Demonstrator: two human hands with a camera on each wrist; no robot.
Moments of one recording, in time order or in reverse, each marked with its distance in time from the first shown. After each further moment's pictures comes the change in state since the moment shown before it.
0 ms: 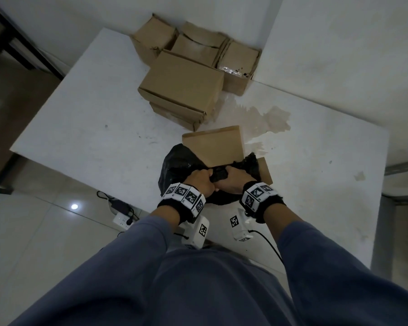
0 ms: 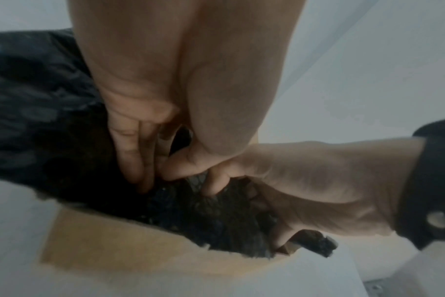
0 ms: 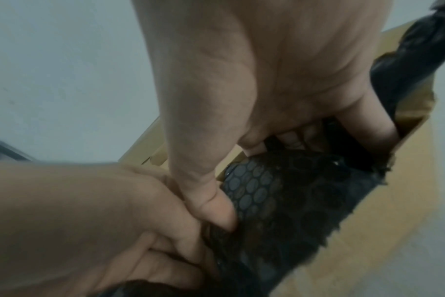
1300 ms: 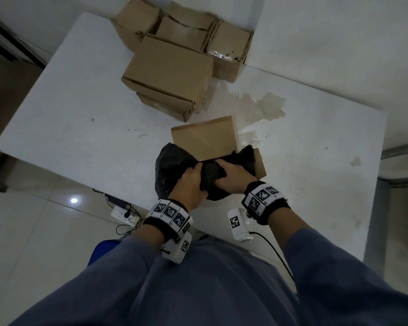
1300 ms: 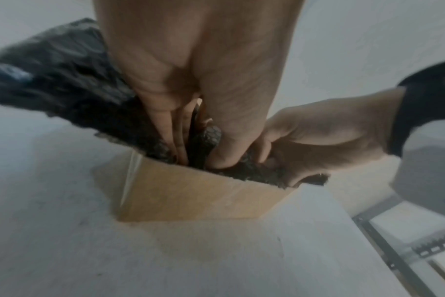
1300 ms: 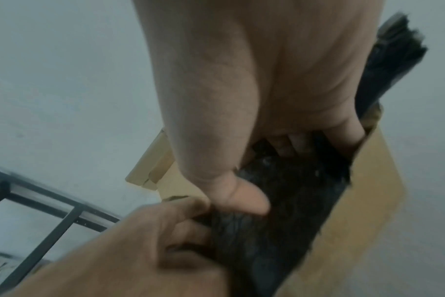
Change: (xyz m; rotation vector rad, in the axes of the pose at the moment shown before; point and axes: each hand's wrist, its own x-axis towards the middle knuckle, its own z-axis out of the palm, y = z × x) left_hand -0.012 -0.027 0.035 0.005 0.171 0.167; right_hand 0.000 0.025 0.007 0.051 -0.027 -0.117
